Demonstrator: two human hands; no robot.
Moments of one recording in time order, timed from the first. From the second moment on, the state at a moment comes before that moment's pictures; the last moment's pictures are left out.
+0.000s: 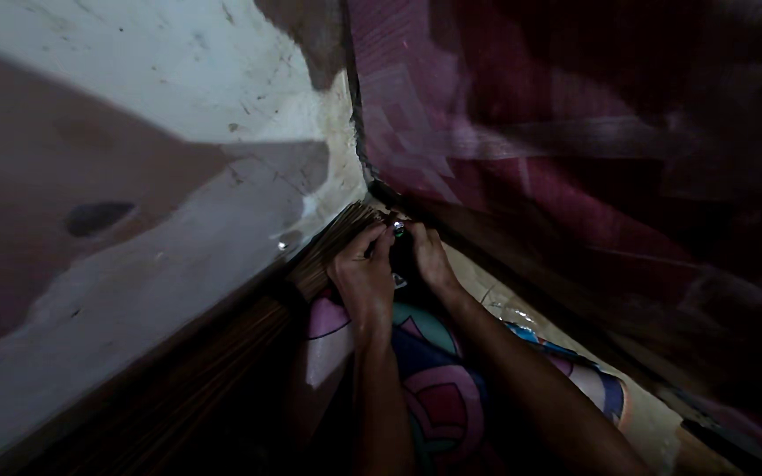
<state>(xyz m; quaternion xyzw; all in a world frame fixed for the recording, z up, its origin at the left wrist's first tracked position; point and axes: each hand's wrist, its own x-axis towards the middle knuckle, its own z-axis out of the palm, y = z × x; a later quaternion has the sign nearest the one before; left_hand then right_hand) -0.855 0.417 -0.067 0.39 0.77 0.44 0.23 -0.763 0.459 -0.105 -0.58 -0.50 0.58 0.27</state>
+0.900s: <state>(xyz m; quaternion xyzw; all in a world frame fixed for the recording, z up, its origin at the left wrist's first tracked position) -0.856 0.416 -0.068 0.39 0.77 0.45 0.25 -0.763 0.460 -0.107 -0.58 -0.50 0.58 0.27</state>
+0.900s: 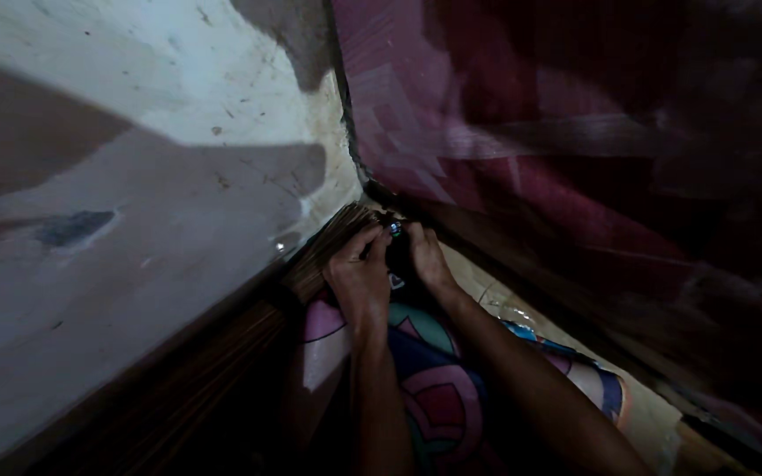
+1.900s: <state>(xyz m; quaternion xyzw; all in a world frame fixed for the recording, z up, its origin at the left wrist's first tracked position) -0.855 0.416 -0.070 0.39 0.77 0.44 0.24 -0.763 0.460 -0.110 -0.58 -0.50 0.58 0.28</state>
